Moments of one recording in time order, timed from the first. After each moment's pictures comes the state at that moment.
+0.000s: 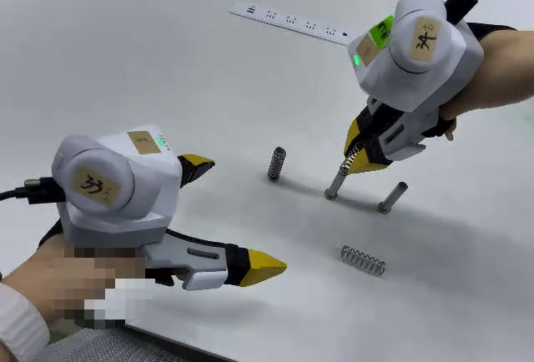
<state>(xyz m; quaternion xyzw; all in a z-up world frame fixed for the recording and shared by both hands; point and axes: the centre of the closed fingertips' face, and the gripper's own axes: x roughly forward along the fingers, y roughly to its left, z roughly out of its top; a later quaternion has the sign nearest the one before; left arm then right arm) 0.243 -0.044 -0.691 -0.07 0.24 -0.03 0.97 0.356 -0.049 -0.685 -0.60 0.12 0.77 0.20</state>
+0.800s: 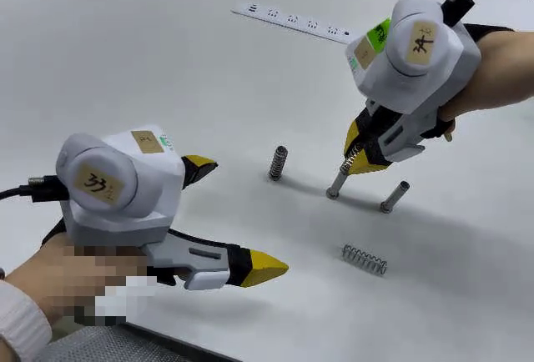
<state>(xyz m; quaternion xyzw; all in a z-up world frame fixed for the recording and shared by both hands) 0.242 -0.045 -0.694 -0.07 0.25 -0.04 0.97 0.353 -0.050 -0.691 -0.60 0.12 0.76 0.19</state>
